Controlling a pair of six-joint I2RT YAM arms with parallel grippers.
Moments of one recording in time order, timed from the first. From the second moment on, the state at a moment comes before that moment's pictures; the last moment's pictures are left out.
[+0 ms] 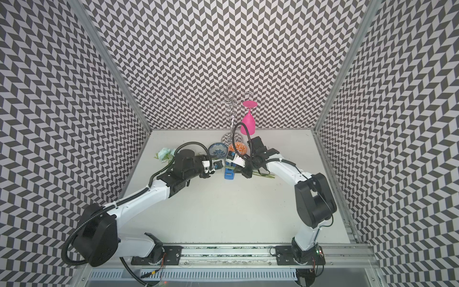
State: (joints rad) left arm -0.51 1.33 0.88 0.08 0.24 0.98; right arm 0.45 1.72 1.27 -0.52 -0.60 -0.80
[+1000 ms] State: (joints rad) left arm -0.43 1.73 1.28 -0.52 0.63 1.05; right arm 0.70 1.50 0.43 0.87 0.04 -1.37
